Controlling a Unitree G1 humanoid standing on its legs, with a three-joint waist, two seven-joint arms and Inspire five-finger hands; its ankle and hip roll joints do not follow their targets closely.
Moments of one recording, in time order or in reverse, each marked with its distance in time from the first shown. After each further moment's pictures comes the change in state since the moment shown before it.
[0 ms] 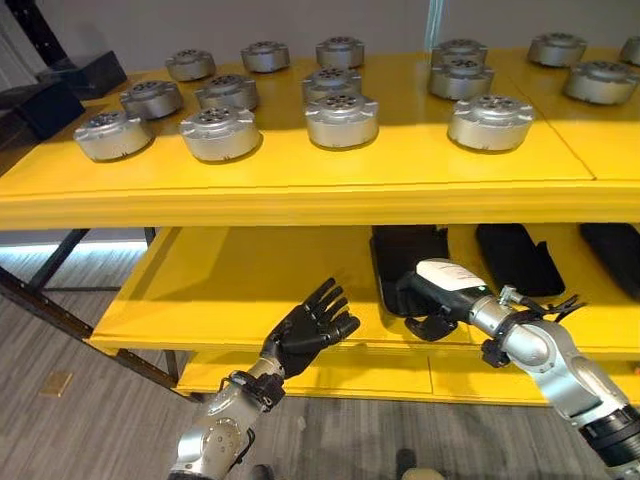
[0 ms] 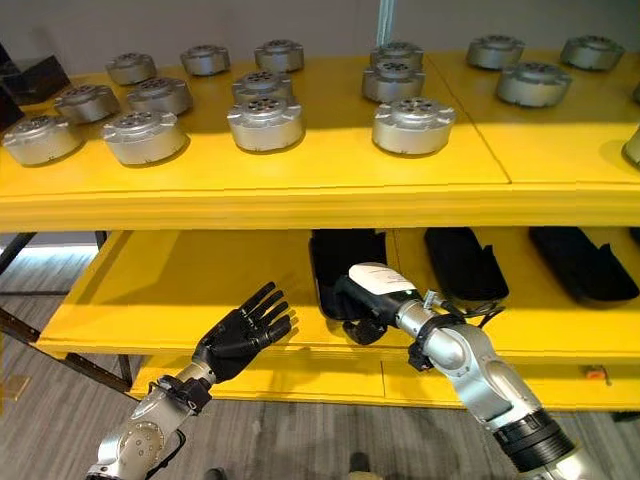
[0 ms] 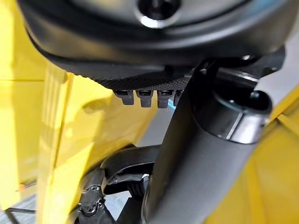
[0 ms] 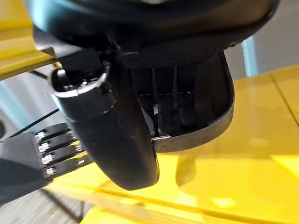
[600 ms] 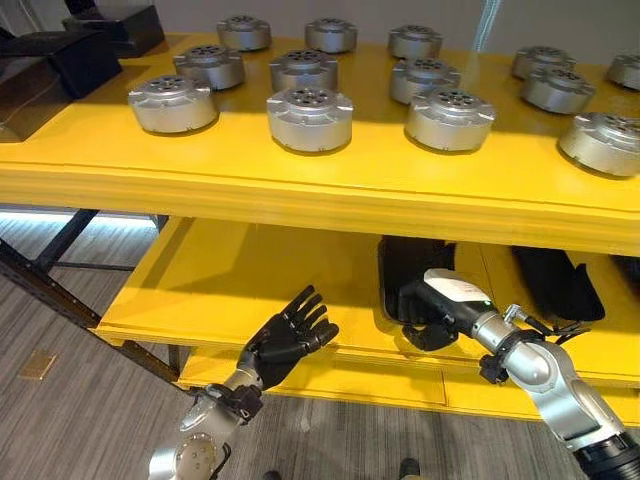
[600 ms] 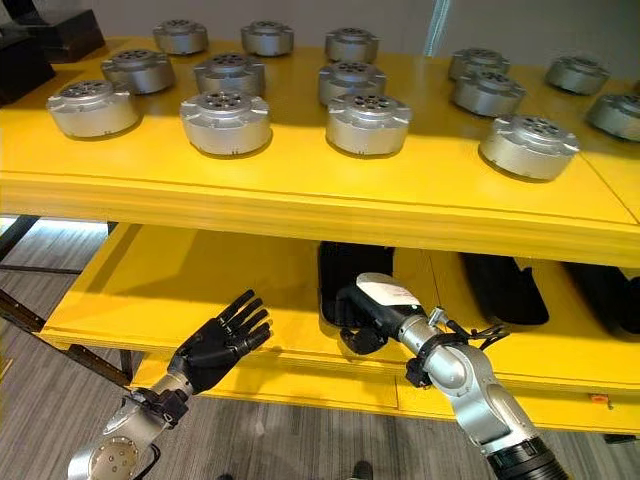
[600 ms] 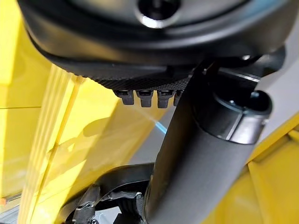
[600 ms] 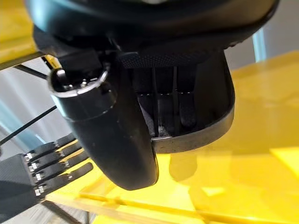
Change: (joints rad) left arm 0.096 0.095 0.053 -0.070 -0.005 0.021 -0.002; right arm 0.079 0.097 -0.017 -0.043 -0.013 0.014 -0.019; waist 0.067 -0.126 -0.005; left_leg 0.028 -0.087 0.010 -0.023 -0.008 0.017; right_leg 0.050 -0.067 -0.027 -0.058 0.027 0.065
